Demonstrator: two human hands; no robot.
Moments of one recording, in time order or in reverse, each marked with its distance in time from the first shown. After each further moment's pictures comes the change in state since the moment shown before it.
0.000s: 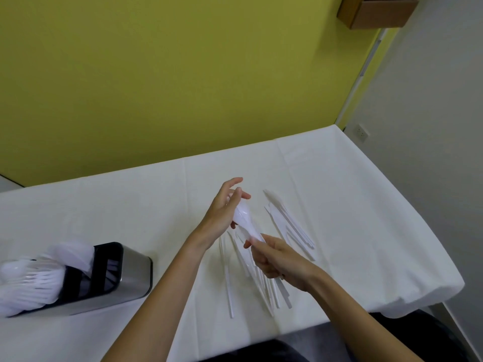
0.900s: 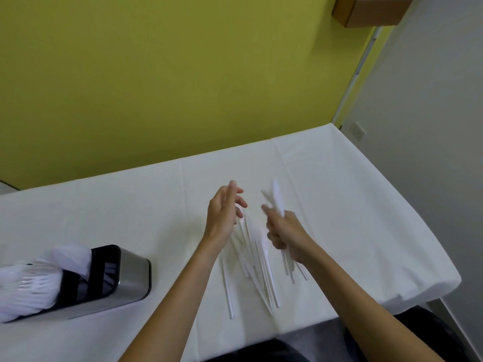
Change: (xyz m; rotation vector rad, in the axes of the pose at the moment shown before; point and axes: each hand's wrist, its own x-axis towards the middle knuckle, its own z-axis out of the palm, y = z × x) left_hand 0.002 -0.001 0.022 -0.141 0.272 -0.033; right_hand 0.026 -0.023 -0.019 0.066 0.449 0.003
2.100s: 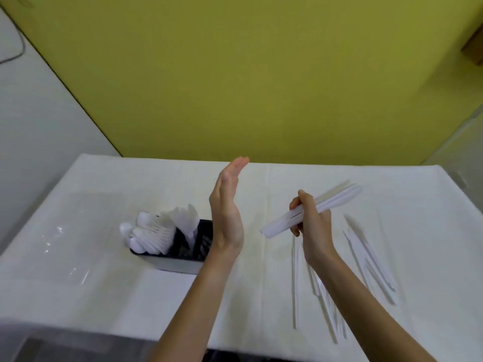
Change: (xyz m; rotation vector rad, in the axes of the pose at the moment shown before) left_hand -0.061 0.048 -0.138 -0.374 0.371 0.394; right_hand -0.032 -0.053 0.137 0.189 0.020 -0.312
